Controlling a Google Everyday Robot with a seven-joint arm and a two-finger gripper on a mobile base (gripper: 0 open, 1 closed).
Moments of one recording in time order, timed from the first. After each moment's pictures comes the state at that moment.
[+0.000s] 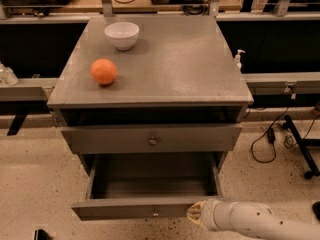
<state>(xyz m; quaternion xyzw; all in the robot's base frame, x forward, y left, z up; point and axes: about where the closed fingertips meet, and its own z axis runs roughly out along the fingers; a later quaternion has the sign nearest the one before) 0.437 -0.132 0.398 -0.61 0.72 0.09 0.32</state>
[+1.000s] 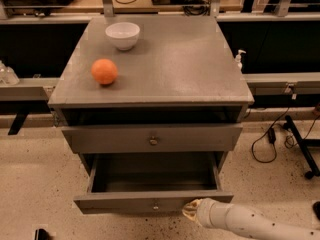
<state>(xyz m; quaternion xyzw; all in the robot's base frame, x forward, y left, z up) 0.468 -0.120 0.367 -0.59 0.71 0.09 0.37</state>
